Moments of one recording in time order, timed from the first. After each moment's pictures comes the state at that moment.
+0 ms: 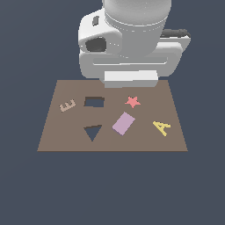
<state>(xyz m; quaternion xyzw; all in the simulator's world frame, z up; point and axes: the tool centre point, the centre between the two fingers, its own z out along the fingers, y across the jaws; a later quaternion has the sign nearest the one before) -0.004 0.033 0.168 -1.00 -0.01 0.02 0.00</state>
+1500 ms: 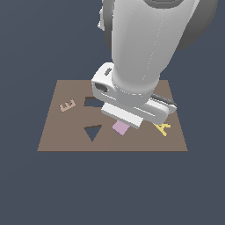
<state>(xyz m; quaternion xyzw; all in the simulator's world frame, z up) 0.040 0.043 0.082 -0.97 0.23 0.00 0.00</state>
